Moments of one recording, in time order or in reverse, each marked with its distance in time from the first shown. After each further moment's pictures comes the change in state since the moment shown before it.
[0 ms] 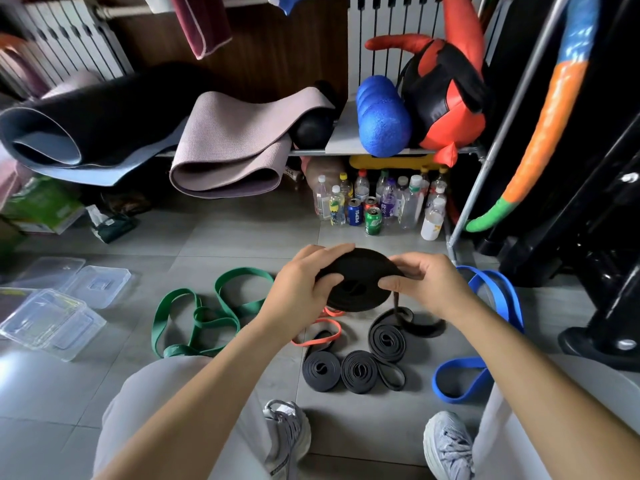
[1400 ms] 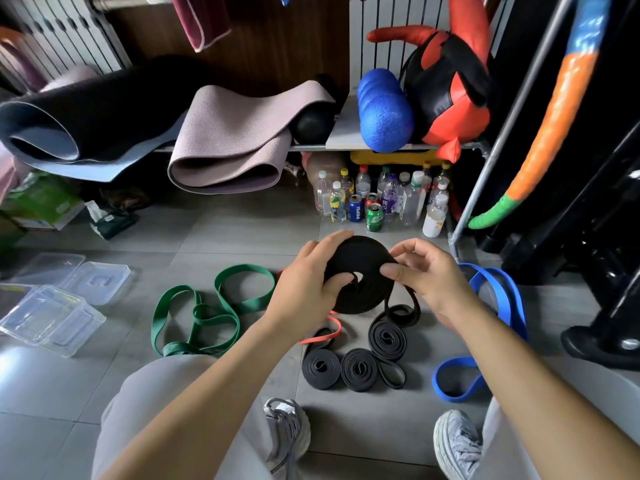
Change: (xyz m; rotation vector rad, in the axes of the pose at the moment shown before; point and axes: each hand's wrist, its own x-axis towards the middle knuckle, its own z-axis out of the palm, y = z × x) left_hand 0.006 0.010 0.008 0.056 -0.005 -0.074; right_hand 0.005 0.000 0.004 0.210 0.130 0.043
